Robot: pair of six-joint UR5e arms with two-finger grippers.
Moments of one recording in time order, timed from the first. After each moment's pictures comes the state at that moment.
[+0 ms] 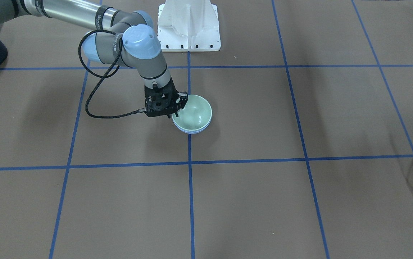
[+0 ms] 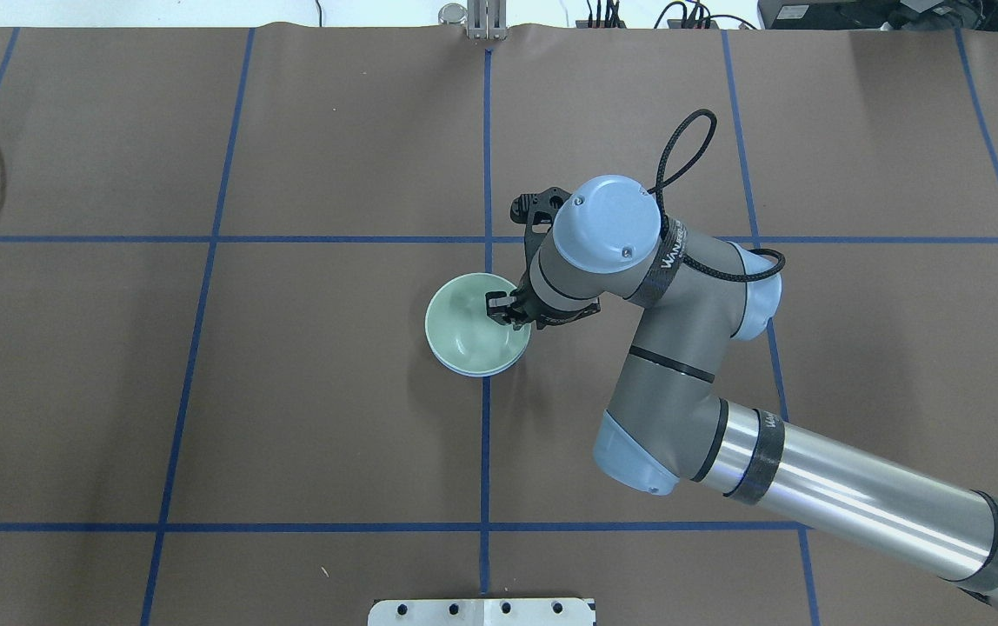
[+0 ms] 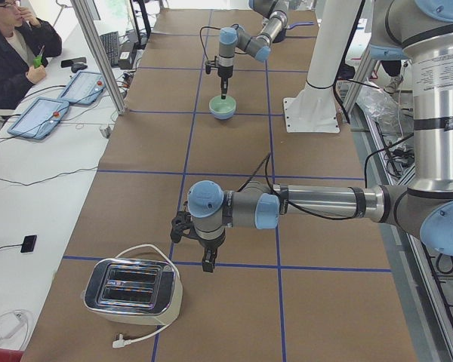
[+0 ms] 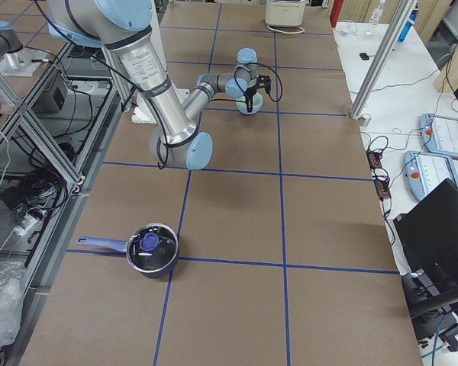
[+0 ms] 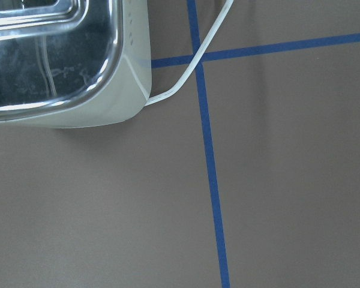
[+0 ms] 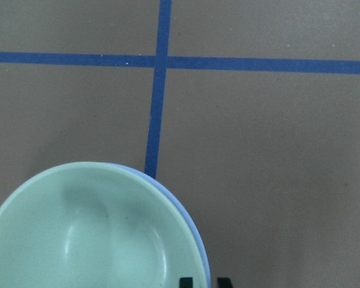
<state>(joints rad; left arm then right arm) -1.53 -1.43 -1.73 -1.59 -2.35 0.08 0.53 -0.90 1.58 -1.36 1.89 1.17</state>
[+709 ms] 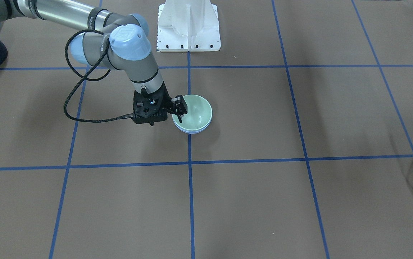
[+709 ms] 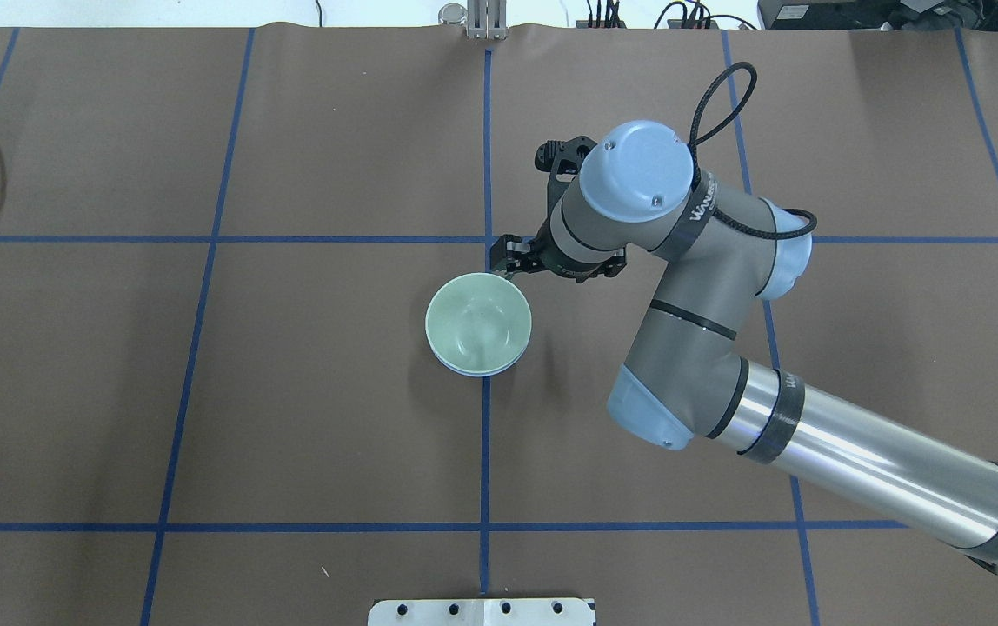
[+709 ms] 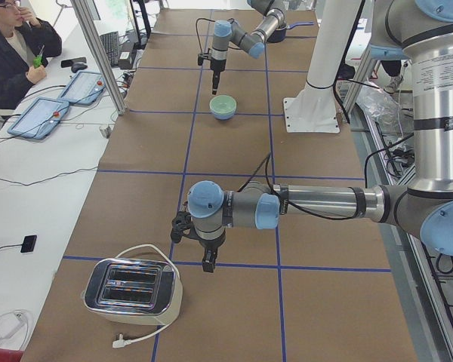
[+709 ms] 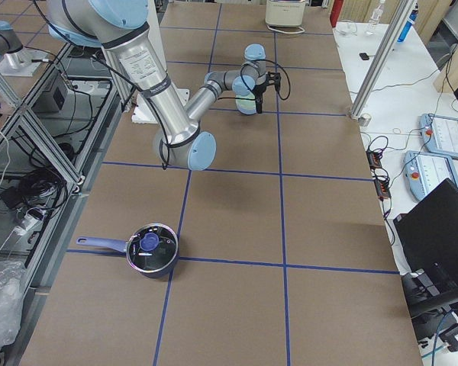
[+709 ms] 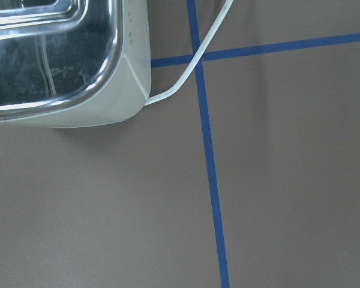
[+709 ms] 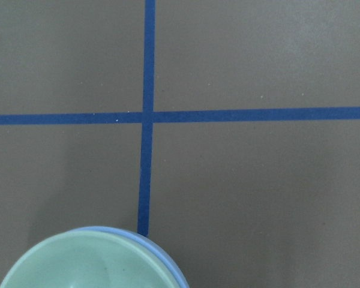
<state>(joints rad) -1.53 -1.42 -1.73 -1.59 -2.35 0.08 0.63 -0.90 1.60 -1.37 1.92 1.18</state>
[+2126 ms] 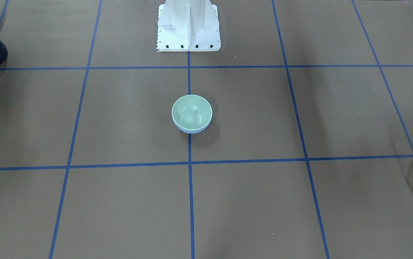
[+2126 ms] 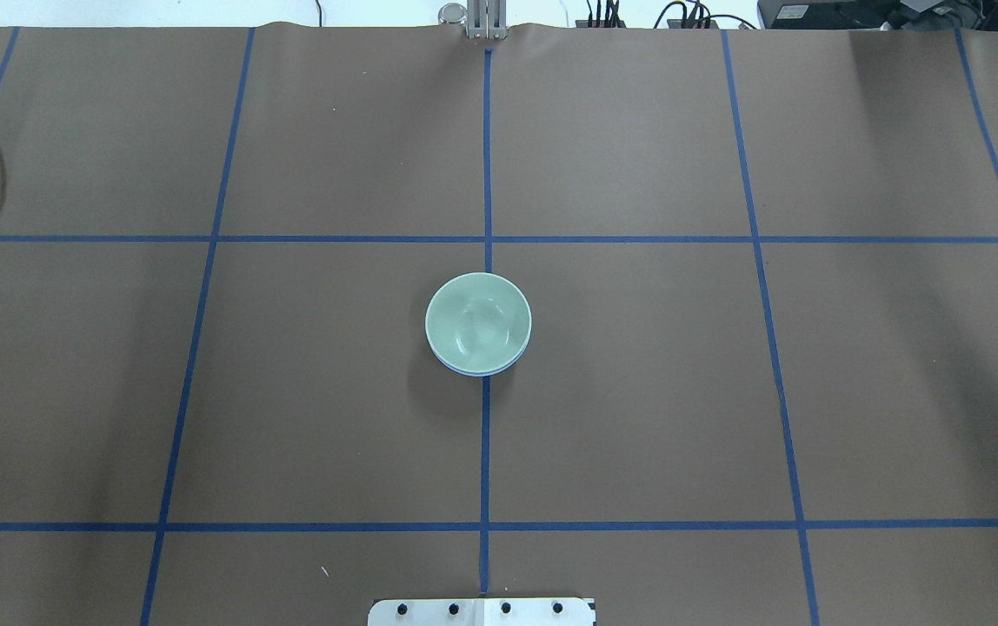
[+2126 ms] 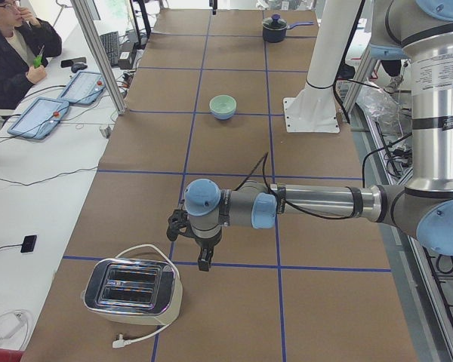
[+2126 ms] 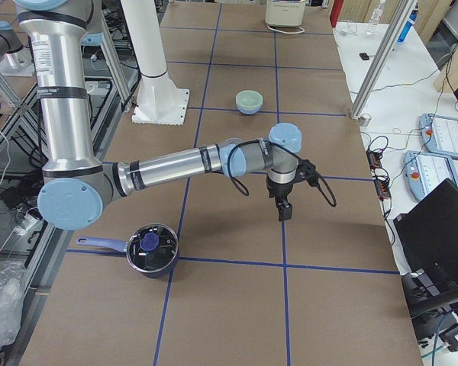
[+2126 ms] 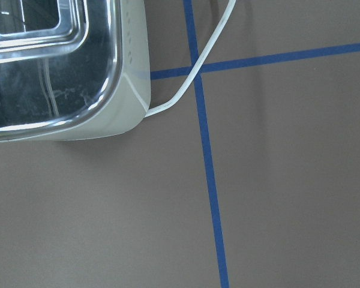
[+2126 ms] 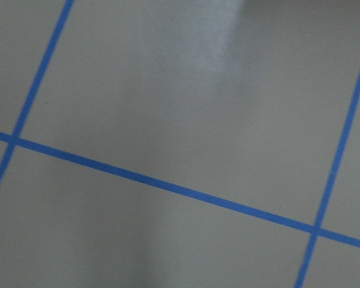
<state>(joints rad) -1.53 -1.44 -1.71 -1.61 -2.35 0.08 1.42 -1.55 1.75 -1.57 2.24 -0.03</state>
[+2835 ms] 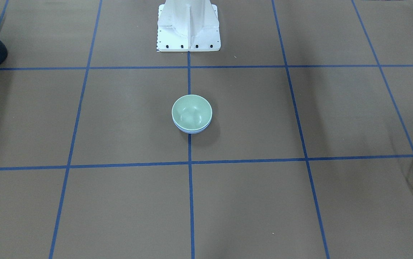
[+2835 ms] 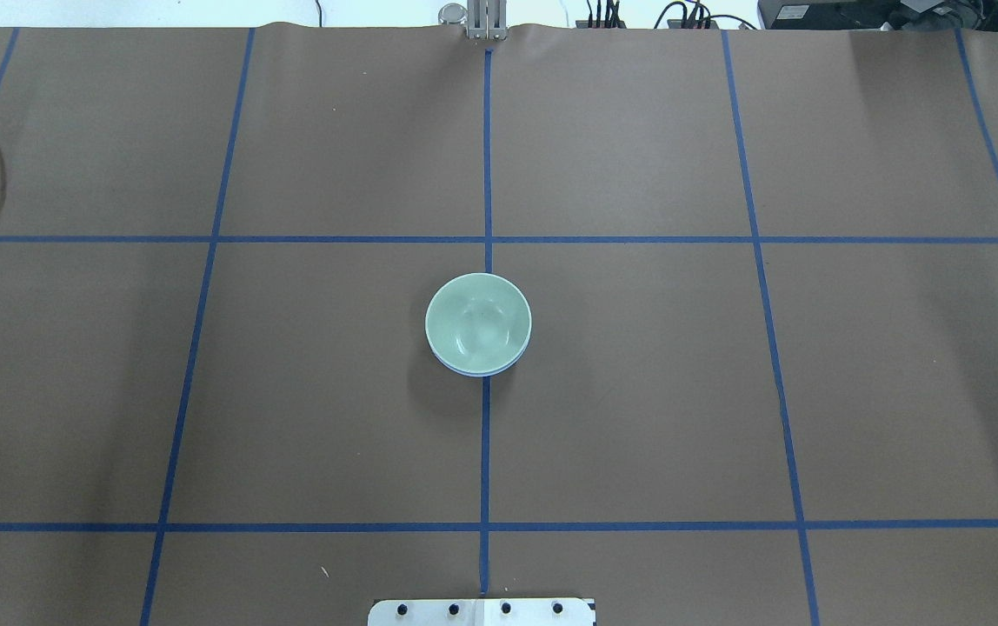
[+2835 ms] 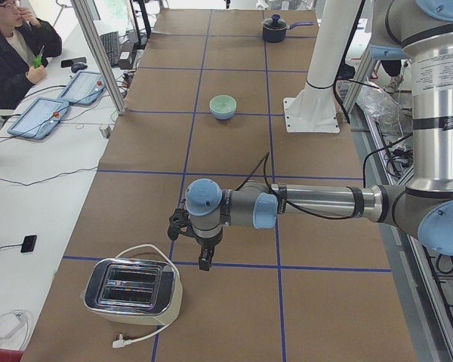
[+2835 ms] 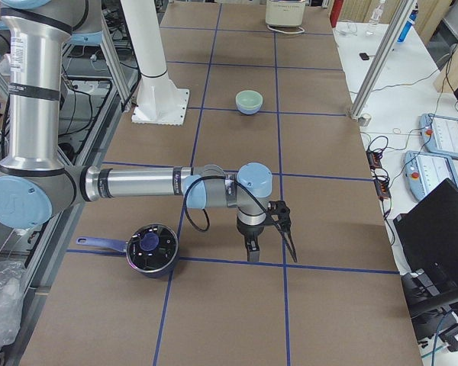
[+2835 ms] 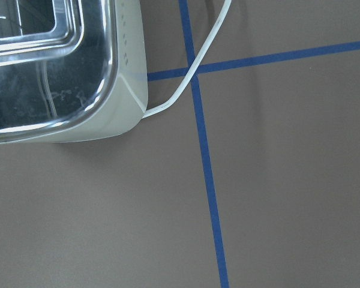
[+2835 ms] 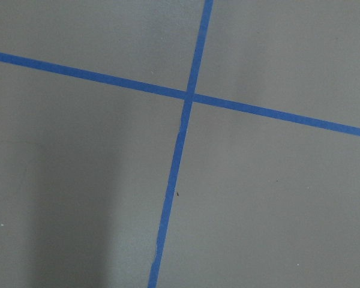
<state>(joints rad) -1.53 -1.43 -1.72 -1.61 -2.35 0.09 1.51 -1.69 1.75 -1.56 2.23 -0.07</state>
